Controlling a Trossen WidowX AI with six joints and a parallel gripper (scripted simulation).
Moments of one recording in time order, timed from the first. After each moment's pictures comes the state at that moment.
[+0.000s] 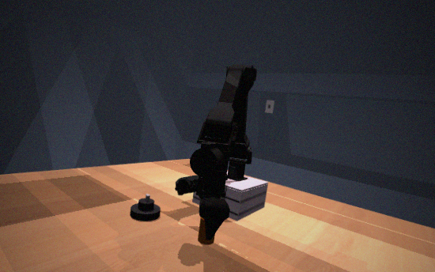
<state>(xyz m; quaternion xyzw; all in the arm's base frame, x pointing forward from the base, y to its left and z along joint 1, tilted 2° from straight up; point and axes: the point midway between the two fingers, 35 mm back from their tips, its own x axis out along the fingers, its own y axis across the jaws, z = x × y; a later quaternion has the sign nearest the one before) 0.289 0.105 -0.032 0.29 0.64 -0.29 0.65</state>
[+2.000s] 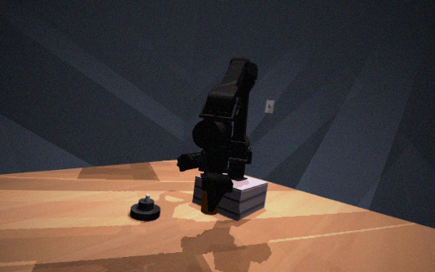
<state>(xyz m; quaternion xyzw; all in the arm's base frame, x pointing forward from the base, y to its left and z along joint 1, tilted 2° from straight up) 0.294 0.108 0.027 0.28 0.64 -0.29 0.65</state>
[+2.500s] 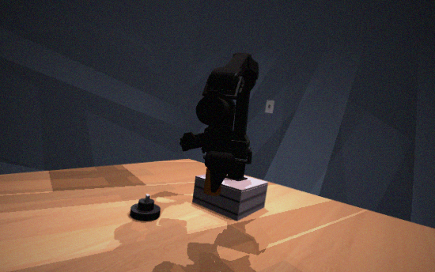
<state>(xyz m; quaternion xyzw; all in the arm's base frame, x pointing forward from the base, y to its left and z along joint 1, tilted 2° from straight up) 0.293 0.109 0.075 0.28 0.64 -0.29 0.65</state>
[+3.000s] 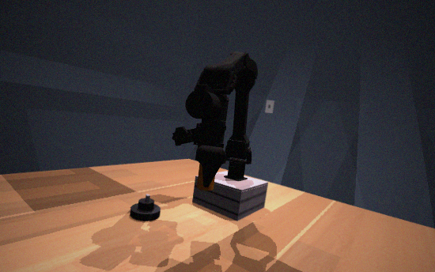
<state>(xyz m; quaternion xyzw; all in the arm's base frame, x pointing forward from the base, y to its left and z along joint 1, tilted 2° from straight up) 0.299 0.092 0.084 0.30 0.63 -0.31 0.64</state>
